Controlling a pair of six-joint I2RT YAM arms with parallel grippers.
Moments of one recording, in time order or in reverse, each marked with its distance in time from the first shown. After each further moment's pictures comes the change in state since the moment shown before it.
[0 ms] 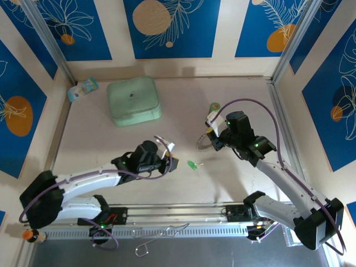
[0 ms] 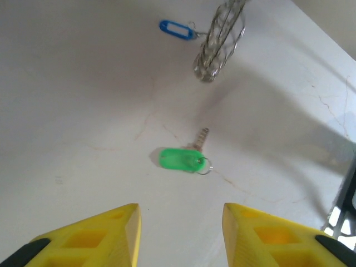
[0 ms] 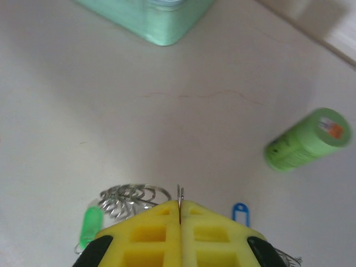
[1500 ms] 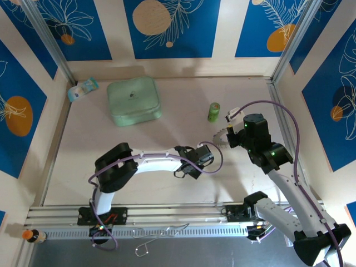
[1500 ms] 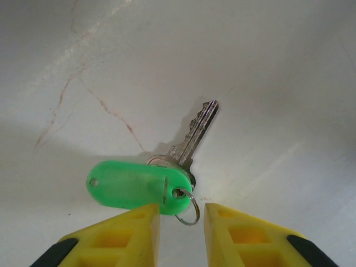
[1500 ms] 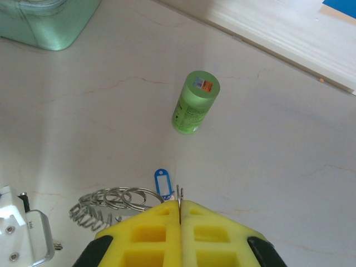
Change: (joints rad) left arm -0.210 0.721 0.710 -0.581 -0.256 -0.045; right arm -0.112 -0.156 0.011 -0.105 0.196 0.067
